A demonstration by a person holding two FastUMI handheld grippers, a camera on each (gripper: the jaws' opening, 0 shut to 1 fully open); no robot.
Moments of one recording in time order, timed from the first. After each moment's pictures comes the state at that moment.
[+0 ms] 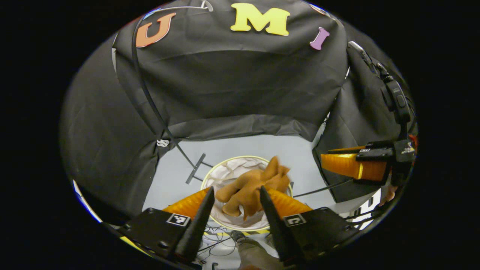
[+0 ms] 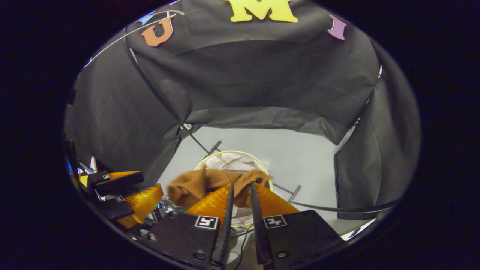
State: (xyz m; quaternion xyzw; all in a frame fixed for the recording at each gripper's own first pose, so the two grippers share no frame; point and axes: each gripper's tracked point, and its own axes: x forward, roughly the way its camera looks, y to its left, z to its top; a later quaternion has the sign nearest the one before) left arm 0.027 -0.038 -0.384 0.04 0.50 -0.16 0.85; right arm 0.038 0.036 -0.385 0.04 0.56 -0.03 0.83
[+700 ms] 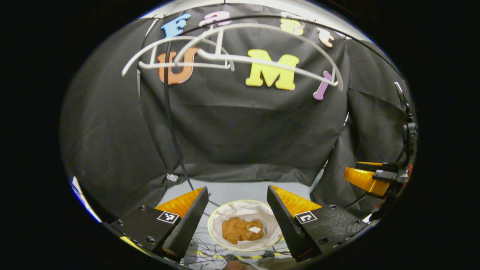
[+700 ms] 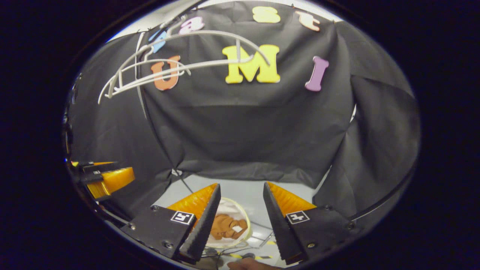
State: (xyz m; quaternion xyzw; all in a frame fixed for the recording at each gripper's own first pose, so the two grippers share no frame) left arm 0.079 -0.022 -0.200 0.01 0.31 -0.12 0.94; right arm 0.047 0.006 -0.200 -0.02 0.34 -0.06 0.94
